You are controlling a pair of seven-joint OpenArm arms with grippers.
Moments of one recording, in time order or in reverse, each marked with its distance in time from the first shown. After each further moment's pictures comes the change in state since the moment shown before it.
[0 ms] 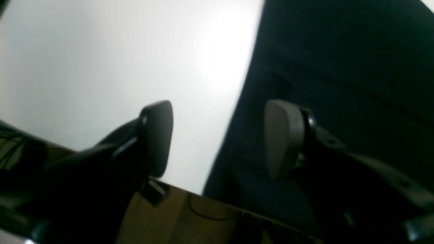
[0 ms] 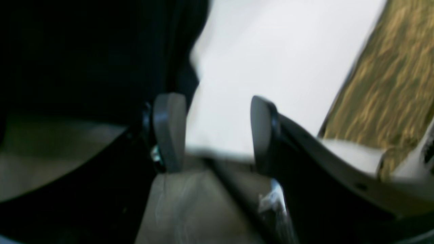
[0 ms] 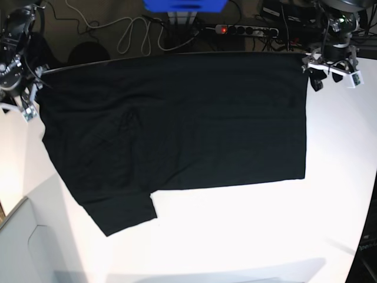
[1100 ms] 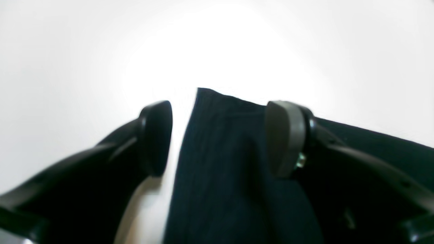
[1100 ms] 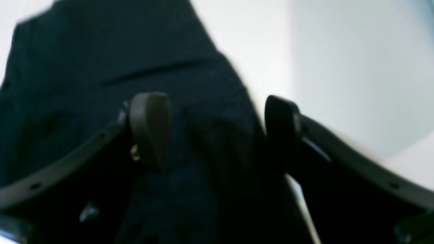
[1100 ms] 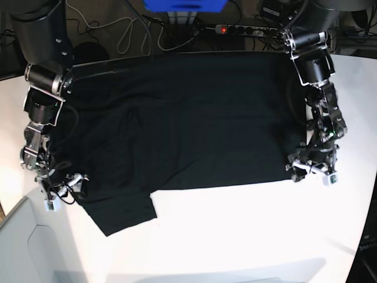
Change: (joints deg) left arm -47.8 -13.4 22.8 -54.2 8.5 0.2 -15.2; right arm 51.3 -3.6 -11.1 -74.4 -0.9 -13.3 37.9
